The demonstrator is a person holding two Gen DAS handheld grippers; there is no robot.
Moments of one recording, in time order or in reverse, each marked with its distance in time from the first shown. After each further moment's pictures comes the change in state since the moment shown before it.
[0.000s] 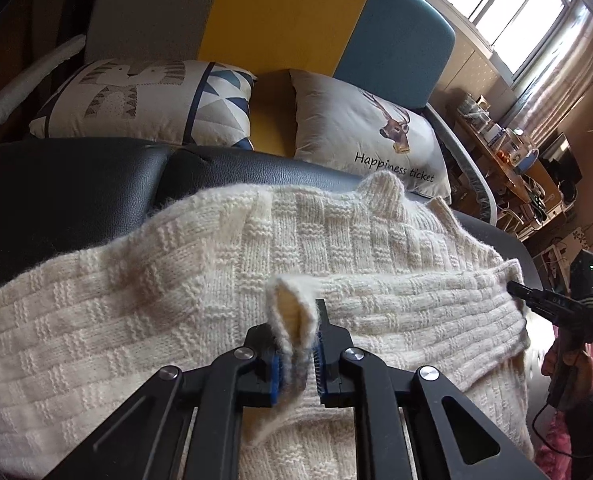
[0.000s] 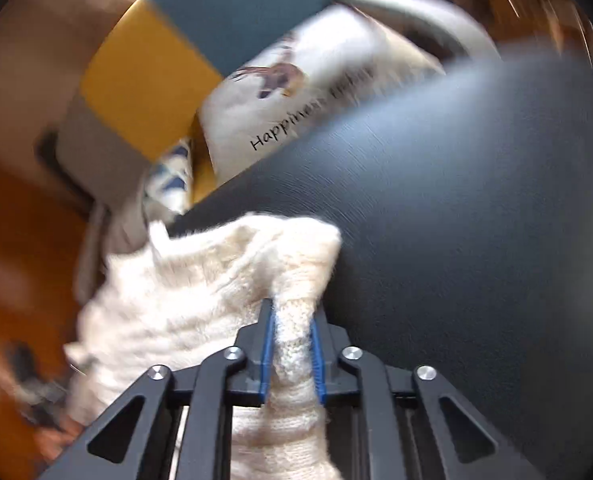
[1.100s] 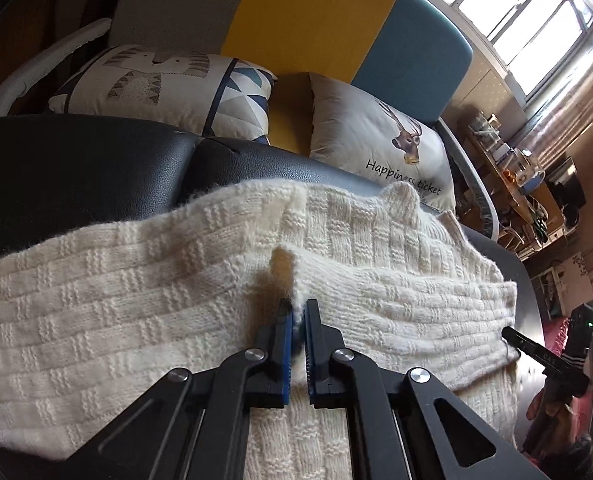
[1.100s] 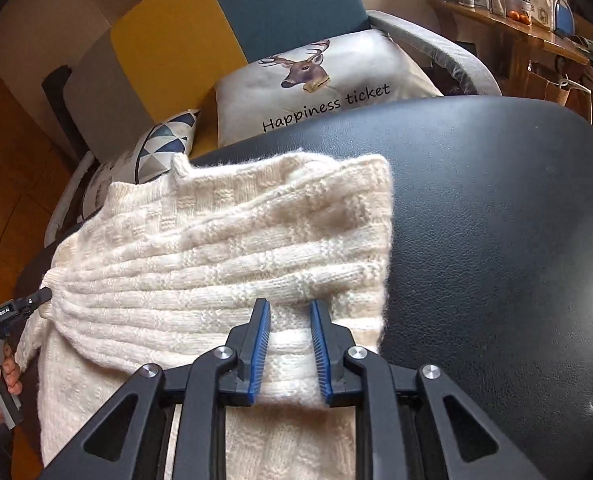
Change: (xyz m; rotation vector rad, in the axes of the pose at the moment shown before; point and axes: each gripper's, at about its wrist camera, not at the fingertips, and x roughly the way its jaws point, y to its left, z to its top) left arm -0.003 0.021 -0.007 -0.077 0.020 0.021; right arm -0.019 0.016 -0.051 -0.009 -0.016 -0.005
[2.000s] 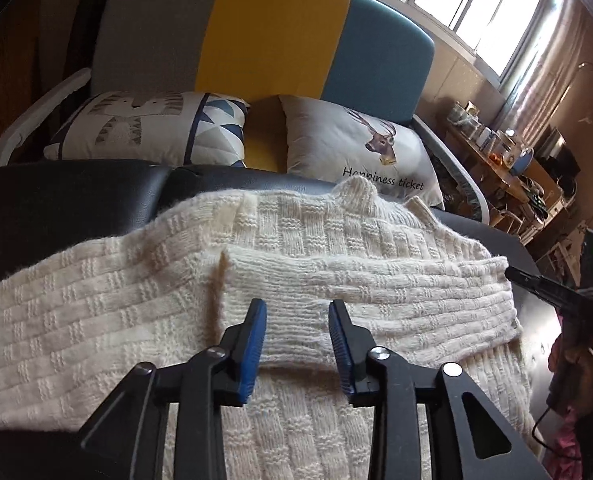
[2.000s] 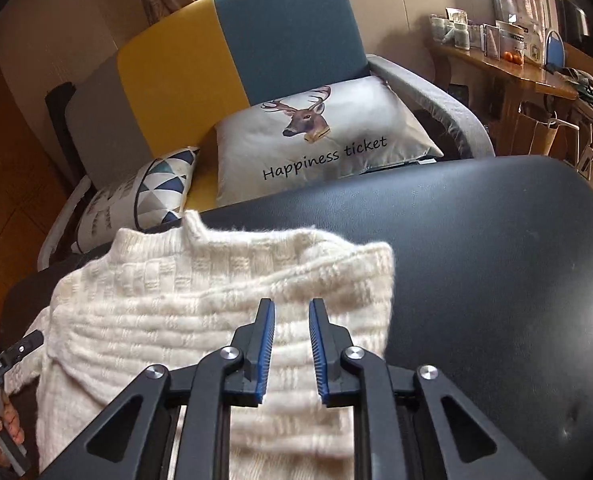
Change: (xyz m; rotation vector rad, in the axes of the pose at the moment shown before) left arm -0.016 -0.040 -0.022 0.140 -0.061 0.034; right arm 0.001 0.012 0.038 -0.031 -0.092 -0.115
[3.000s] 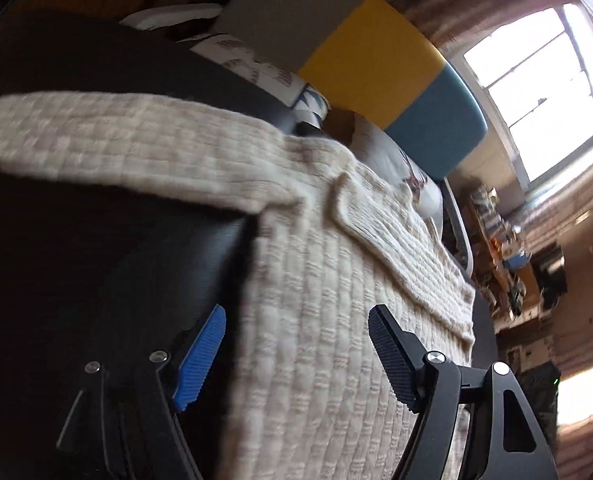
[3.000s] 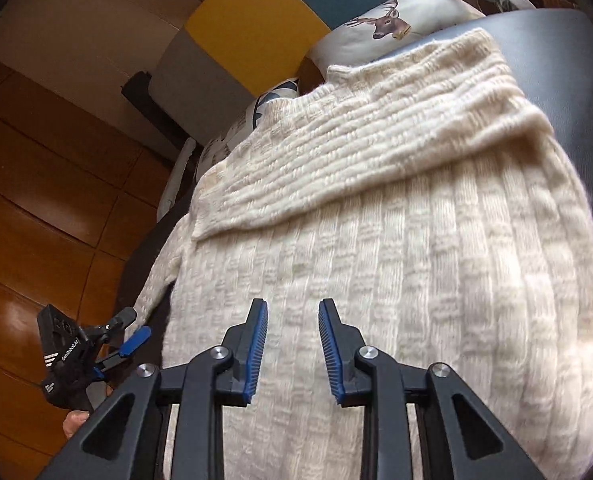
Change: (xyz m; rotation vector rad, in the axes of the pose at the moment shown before) left arm -0.142 0.111 -0.155 -0.563 -0.108 -0.089; right arm -0.075 0.072 -0.171 0.158 0.140 0.511
